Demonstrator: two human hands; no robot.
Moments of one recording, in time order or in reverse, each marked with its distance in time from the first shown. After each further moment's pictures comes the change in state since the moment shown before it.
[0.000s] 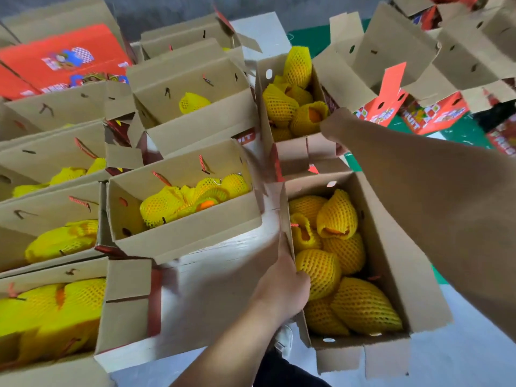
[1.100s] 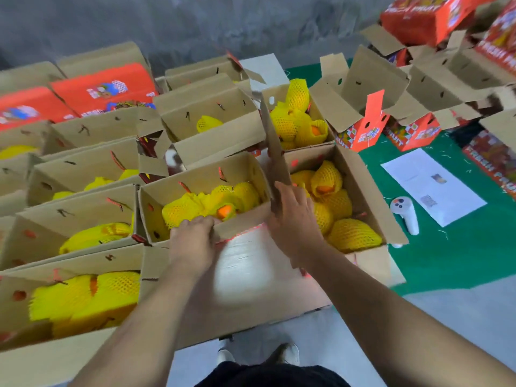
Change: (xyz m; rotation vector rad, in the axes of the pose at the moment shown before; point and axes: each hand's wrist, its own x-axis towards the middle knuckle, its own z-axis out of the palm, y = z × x) left_hand -0.006 -0.094 -0.140 0.782 0.655 0.176; right_hand -0.225 -0.039 0.128 0.365 0.251 -0.321
